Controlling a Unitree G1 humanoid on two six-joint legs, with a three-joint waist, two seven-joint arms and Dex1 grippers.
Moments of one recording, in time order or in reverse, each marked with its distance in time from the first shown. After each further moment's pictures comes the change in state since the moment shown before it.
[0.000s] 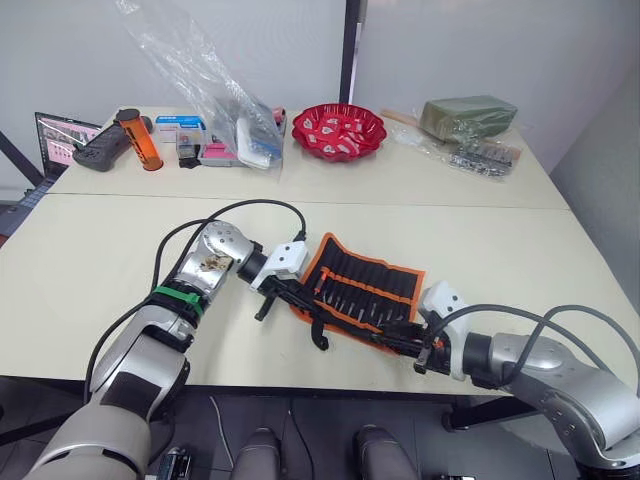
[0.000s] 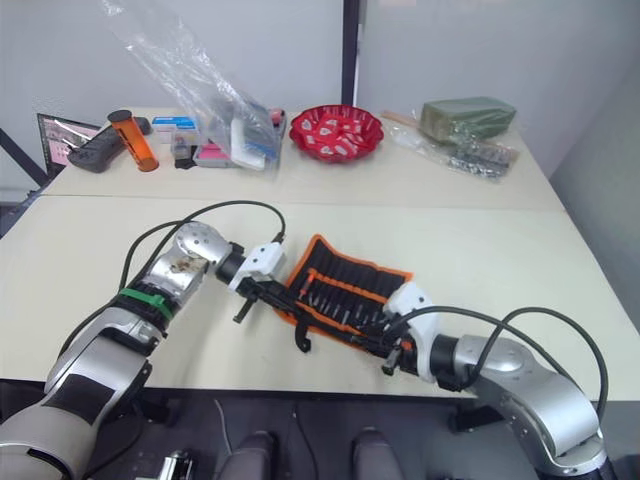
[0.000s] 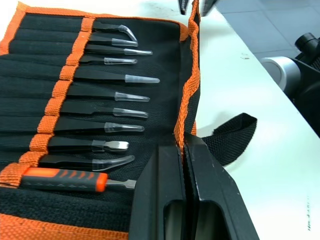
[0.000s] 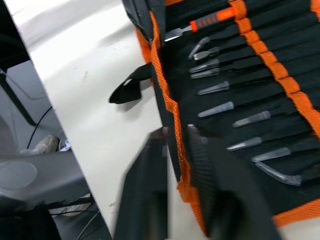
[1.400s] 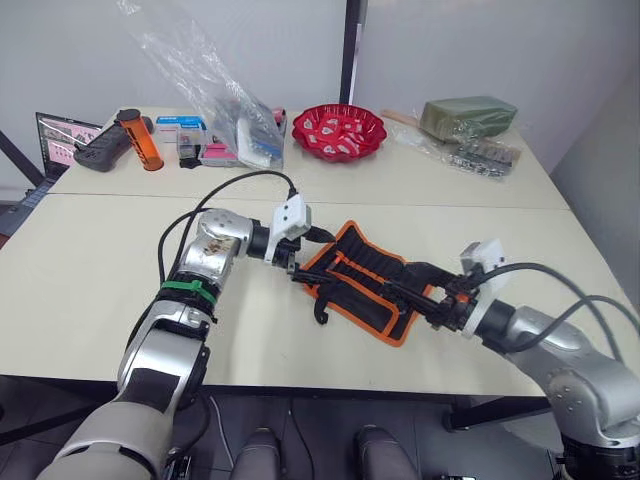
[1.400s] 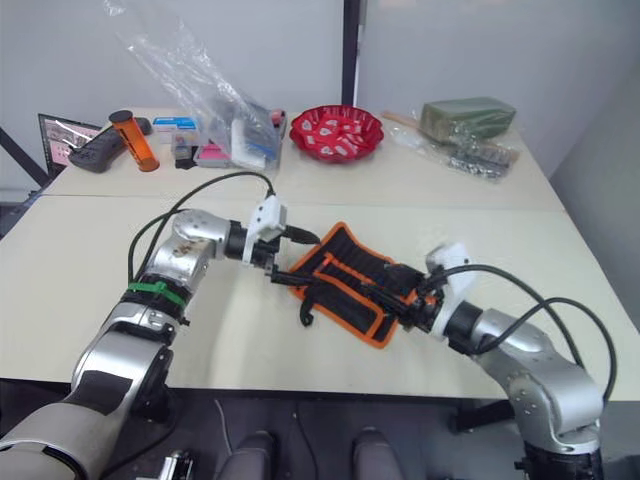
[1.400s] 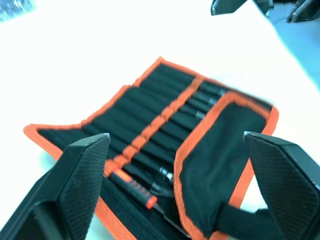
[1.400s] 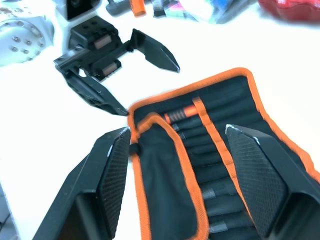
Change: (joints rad) left arm -0.031 -0.101 0.291 -0.040 0.042 0.213 0.190; right arm -0.065 0.126 -0.181 0.075 0.122 -0.105 -0.084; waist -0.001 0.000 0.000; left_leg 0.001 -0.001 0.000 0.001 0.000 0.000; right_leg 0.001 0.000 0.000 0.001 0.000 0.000
